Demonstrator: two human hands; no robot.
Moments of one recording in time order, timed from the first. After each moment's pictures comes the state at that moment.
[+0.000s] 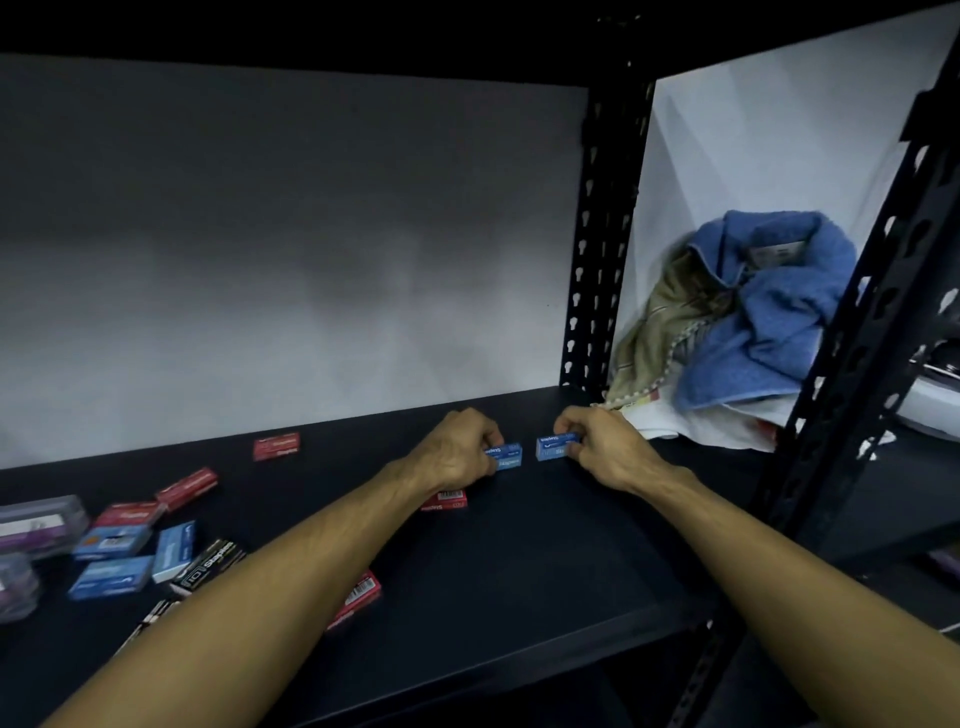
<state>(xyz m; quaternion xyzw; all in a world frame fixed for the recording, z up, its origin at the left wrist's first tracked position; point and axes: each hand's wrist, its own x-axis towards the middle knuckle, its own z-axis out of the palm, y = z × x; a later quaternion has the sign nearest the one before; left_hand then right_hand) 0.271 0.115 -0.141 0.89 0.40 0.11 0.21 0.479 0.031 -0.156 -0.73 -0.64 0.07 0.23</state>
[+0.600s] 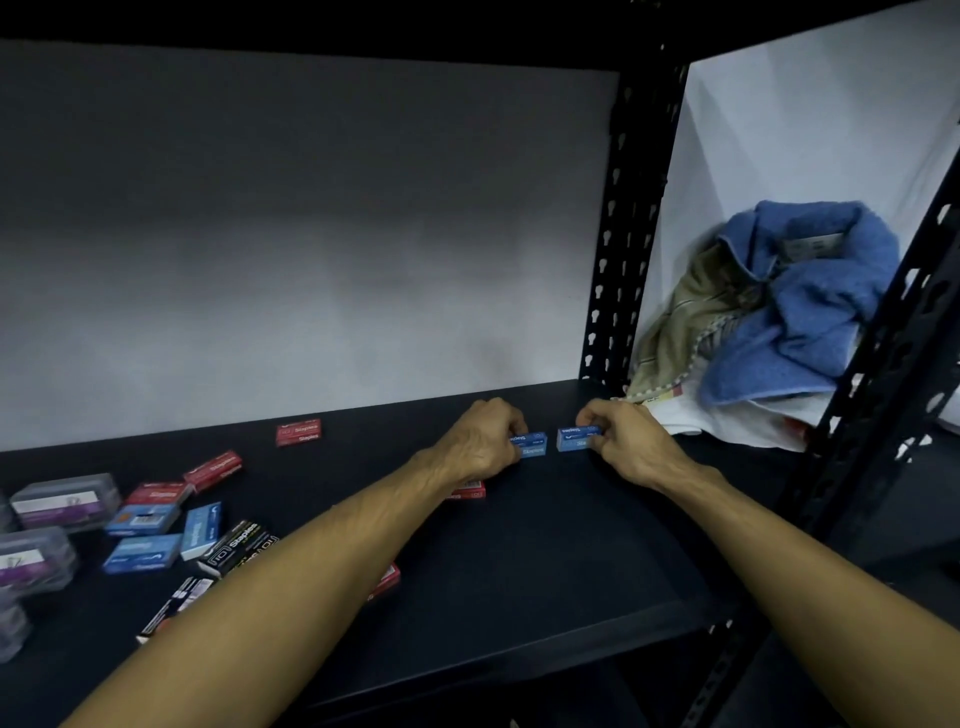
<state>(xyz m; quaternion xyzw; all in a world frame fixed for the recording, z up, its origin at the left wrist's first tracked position) 0.277 0.114 -0.143 0.89 0.39 0.12 0.20 0.478 0.028 -0.156 -0.73 -0.64 0.07 0.25</state>
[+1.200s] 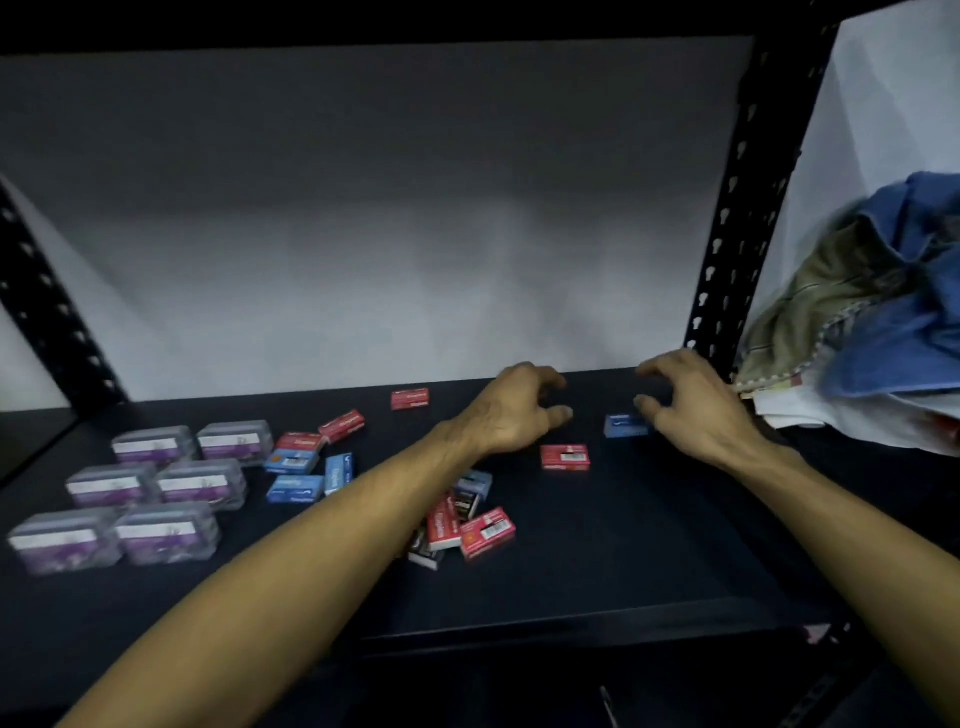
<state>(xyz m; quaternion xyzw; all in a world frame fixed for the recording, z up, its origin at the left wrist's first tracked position) 0.188 0.102 -0.117 0.87 0.41 0.19 0.21 0.413 0.032 -0.130 -0.71 -0.64 -0.01 0.28</state>
